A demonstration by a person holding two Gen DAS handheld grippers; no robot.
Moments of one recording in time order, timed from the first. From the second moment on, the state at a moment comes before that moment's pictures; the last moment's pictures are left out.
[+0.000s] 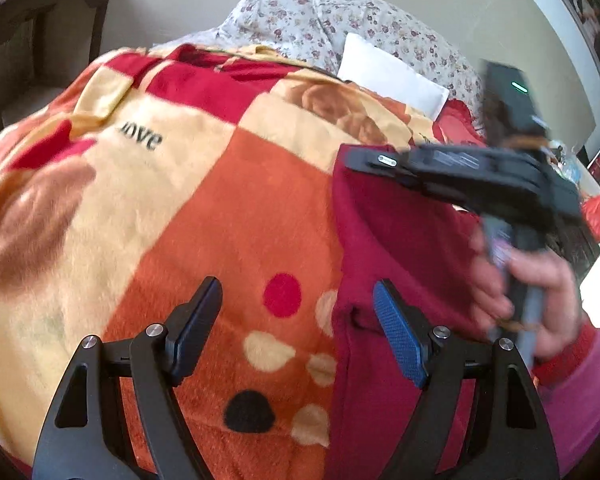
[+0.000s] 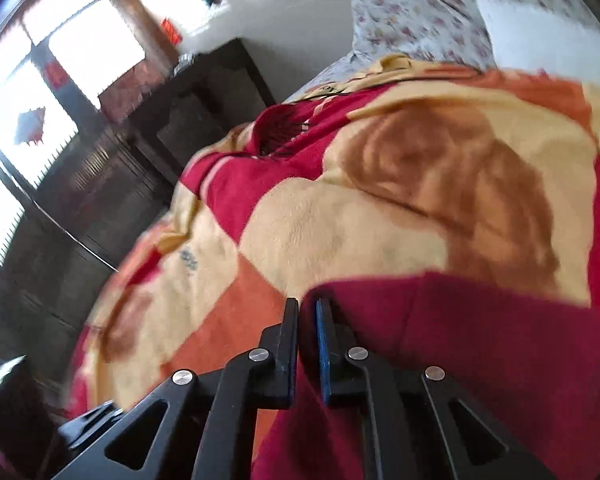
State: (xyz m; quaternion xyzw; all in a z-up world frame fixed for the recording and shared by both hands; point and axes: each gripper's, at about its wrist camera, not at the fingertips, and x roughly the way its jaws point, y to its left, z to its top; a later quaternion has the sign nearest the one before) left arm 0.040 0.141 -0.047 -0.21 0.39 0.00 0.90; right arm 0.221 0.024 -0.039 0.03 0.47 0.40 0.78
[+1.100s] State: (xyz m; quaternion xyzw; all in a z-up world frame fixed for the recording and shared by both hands) left arm 0.094 0.015 -0.051 -0.06 0.45 -0.04 0.89; right arm 0.144 -0.344 -0.008 0.08 0.43 -0.02 0.90
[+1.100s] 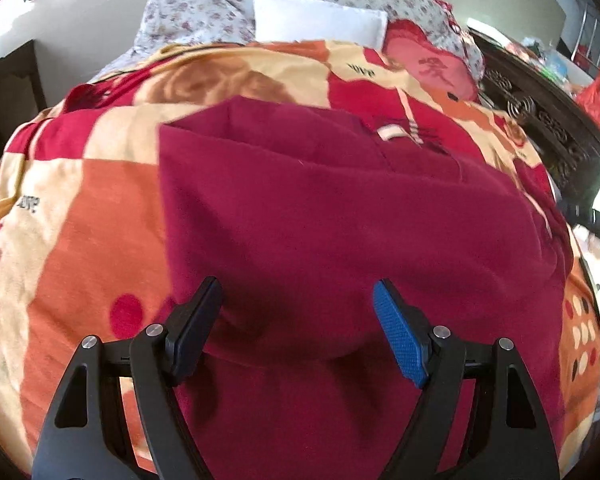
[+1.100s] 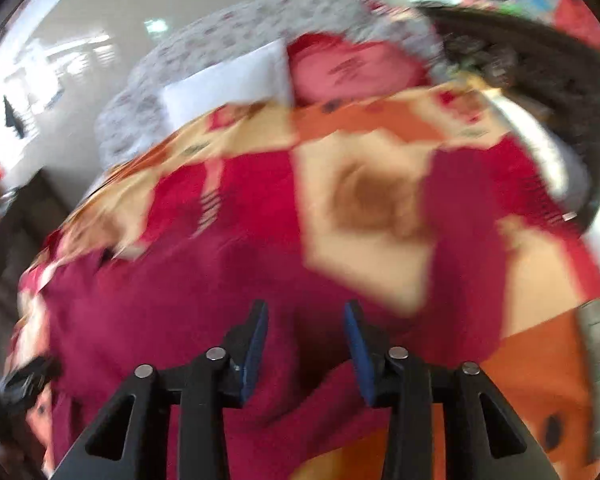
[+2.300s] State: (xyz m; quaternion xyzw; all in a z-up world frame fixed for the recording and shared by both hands) left arm 0.085 0.001 -0.059 -0.07 0.46 -0.05 0.88; right arm 0.026 -0.547 0.009 0.20 0.42 -0.21 0.86
